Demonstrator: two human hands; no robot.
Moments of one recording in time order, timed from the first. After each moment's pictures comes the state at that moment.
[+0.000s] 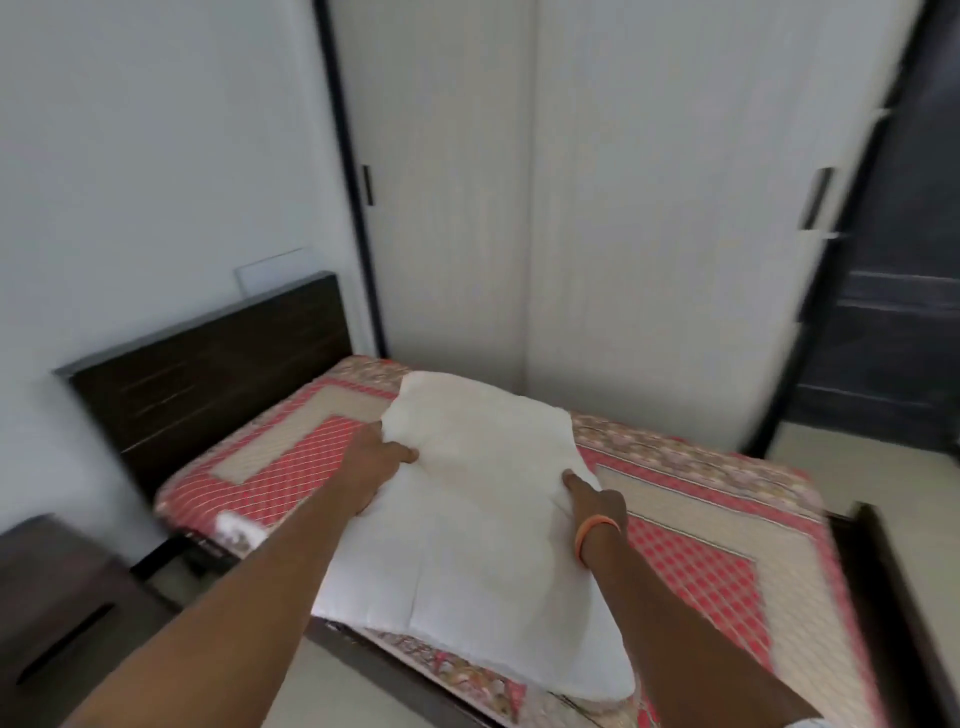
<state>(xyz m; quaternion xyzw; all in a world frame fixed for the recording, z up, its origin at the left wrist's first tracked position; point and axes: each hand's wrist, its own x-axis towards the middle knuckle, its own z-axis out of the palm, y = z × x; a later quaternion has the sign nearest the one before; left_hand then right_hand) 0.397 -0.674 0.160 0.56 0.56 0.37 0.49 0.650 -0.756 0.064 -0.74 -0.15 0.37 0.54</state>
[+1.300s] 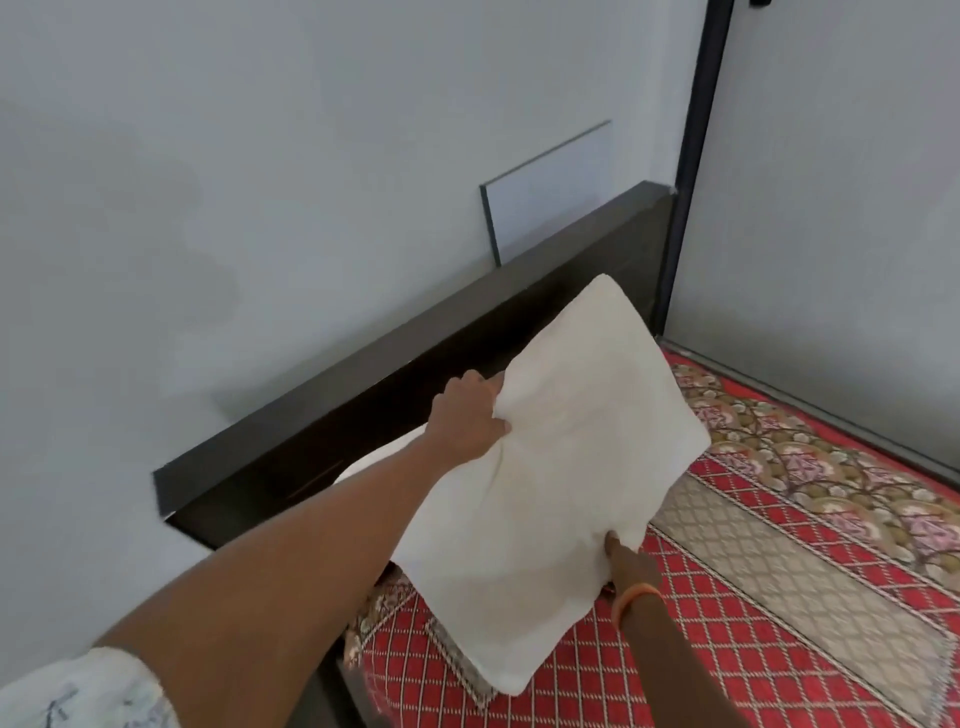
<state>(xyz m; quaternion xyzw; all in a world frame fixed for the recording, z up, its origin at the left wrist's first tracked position) -0.033 0.243 -0.013 0.74 0.67 0.05 0.09 0.169 0.174 -0.246 -0.72 -0.14 0.58 0.36</state>
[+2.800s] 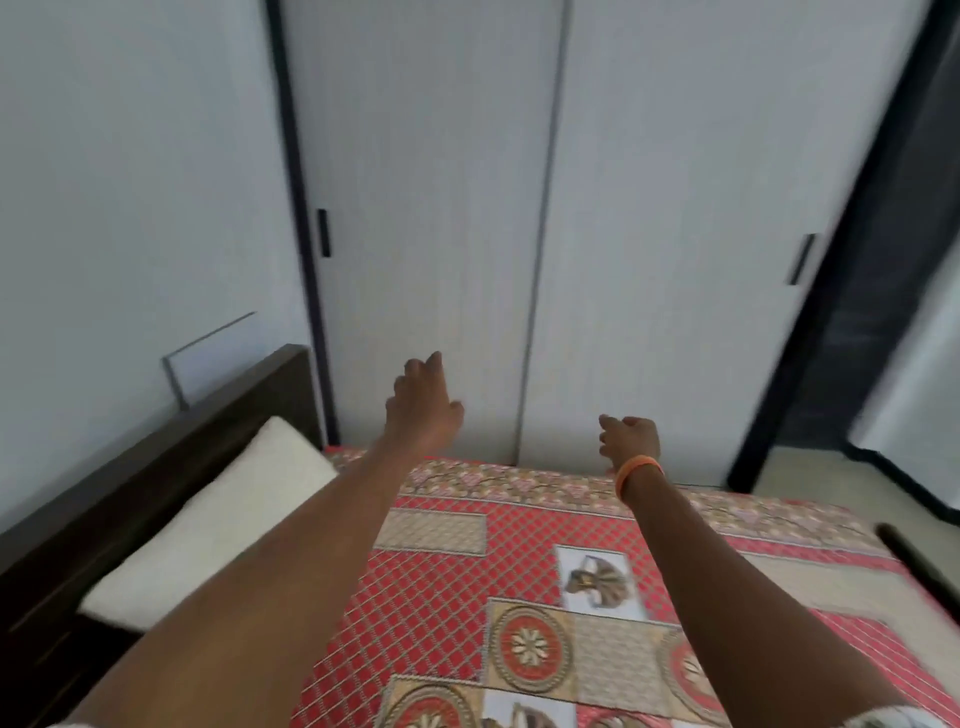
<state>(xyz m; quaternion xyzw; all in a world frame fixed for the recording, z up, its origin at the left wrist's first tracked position) 0.177 -0.153 0.249 0.85 0.43 0.25 0.14 0.472 -0.241 0.128 -0.73 -0.12 0.19 0.65</state>
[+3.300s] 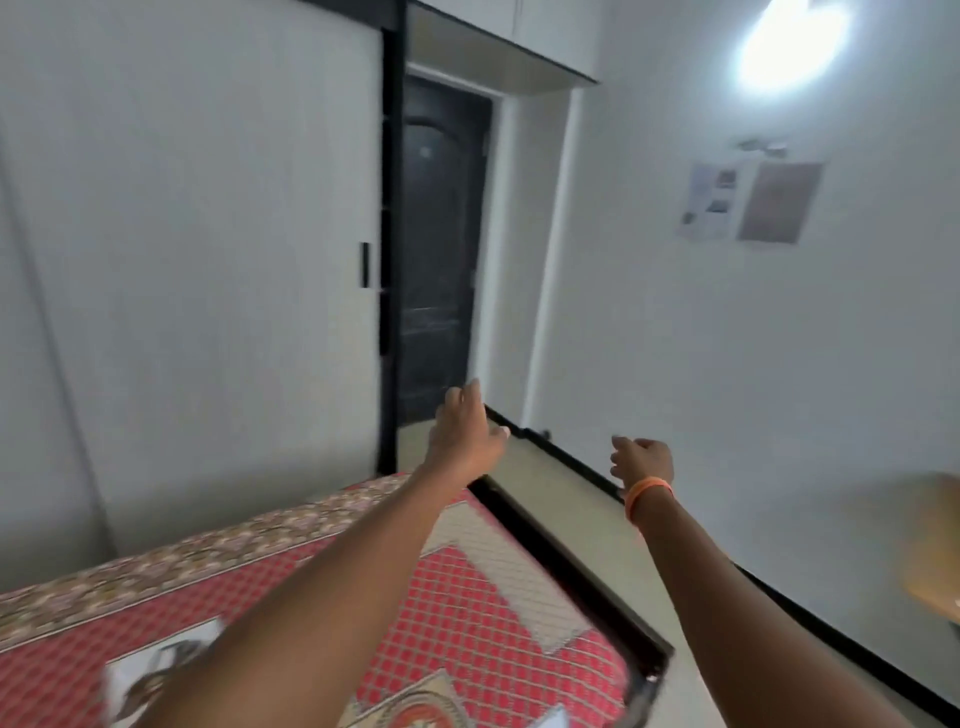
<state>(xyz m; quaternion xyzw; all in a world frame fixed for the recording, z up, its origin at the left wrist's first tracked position) 0.612 -0.681 0.260 0.93 0.04 0.18 0.33 0.737 -0.909 0.182 -0.72 0.17 -0.11 0.67</state>
